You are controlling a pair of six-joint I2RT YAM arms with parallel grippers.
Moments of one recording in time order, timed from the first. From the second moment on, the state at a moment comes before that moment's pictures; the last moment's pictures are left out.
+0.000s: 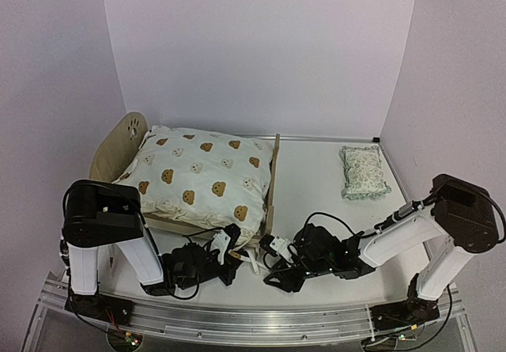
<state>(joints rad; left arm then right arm) -1.26 2.02 0.46 1.28 -0.26 -0.26 1.13 1.67 0.58 0.30 -0.12 0.20</state>
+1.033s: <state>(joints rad) -1.26 2.01 0.45 1.26 -0.24 -0.30 1.14 1.73 0.62 0.32 0.01 0.09</state>
